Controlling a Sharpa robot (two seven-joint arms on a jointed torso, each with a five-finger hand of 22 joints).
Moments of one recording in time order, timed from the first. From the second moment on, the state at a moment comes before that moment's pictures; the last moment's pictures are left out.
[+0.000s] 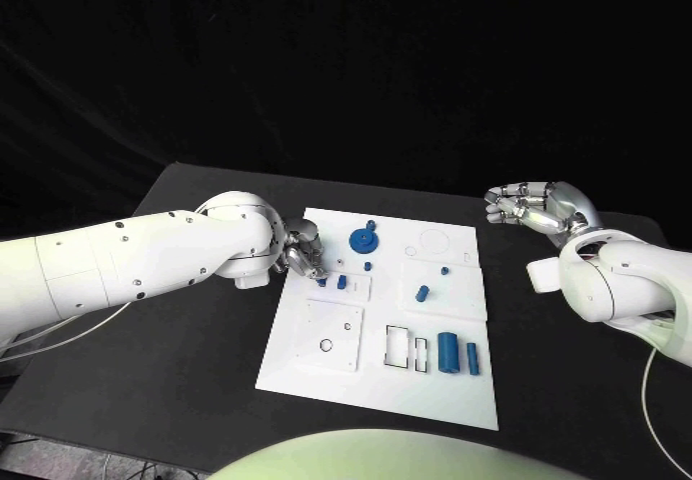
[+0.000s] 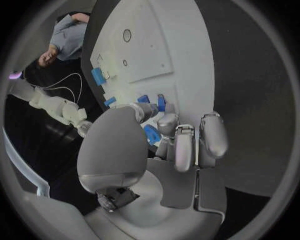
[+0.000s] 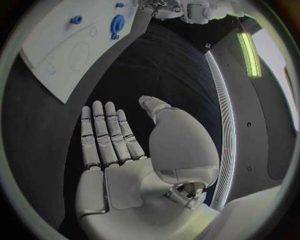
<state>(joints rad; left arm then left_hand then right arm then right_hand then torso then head) 1.22 -0.84 -0.06 1.53 -1.14 0.16 -0.50 1.30 -0.24 0.71 0.31 0.25 0.83 0.07 0.79 0.66 1.29 -0.02 1.21 0.92 1.47 -0.07 1.54 1.31 0.09 1.33 0.04 1.41 1.21 1.23 -0.90 -0.16 1.49 -0.34 -0.58 0.24 1.15 -0.15 0.34 0.13 0.39 0.76 0.20 0.24 0.30 0.85 0.21 0.48 0.07 0.82 0.18 0.40 0.26 0.17 0.70 0.29 0.07 0.36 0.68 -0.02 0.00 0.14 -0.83</state>
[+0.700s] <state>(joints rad) 1.22 -0.84 -0.06 1.54 -1.14 0.16 -0.50 1.30 -0.24 0.72 0.32 0.26 0.83 0.07 0.80 0.66 1.30 -0.03 1.21 0.92 1.46 -0.07 1.54 1.31 0.09 1.33 0.03 1.41 1.21 1.23 -0.89 -0.16 1.48 -0.34 -0.58 0.24 1.15 -0.15 0.34 0.13 0.39 0.76 0.20 0.24 0.30 0.85 0.21 0.48 0.07 0.82 0.18 0.40 0.26 0.17 0.70 0.29 0.07 0.36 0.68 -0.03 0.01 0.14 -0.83</state>
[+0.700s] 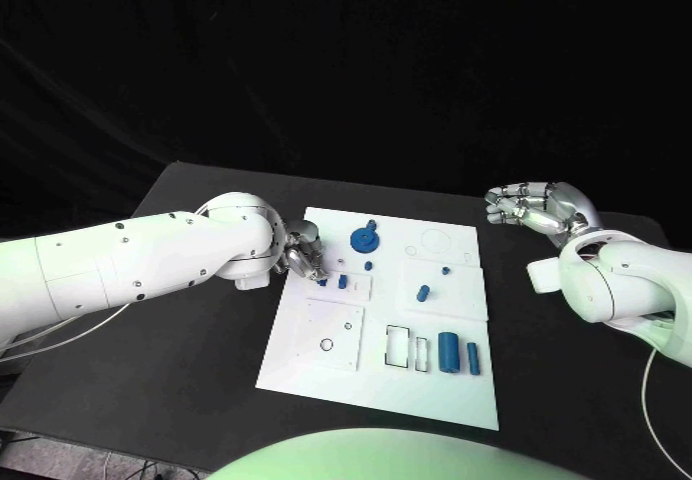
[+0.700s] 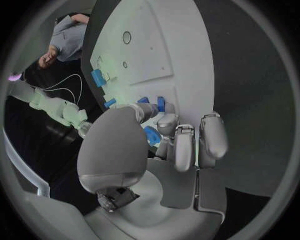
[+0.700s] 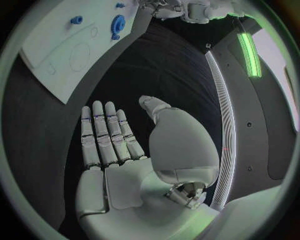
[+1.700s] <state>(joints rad) 1.21 -0.84 -0.06 1.53 -1.11 0.16 -0.51 1.19 -0.26 0.81 0.27 0.25 0.86 0.06 0.81 0.75 1.33 -0.04 1.22 0.95 1.47 -0.09 1.54 1.31 0.09 1.34 0.02 1.41 1.22 1.23 -0.89 -0.16 1.48 -0.34 -0.58 0.24 1.15 -0.15 0.34 0.13 0.39 0.76 0.20 0.24 0.30 0.85 0.21 0.48 0.07 0.82 0.18 0.40 0.26 0.17 0.70 0.29 0.07 0.36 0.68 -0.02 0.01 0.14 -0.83</state>
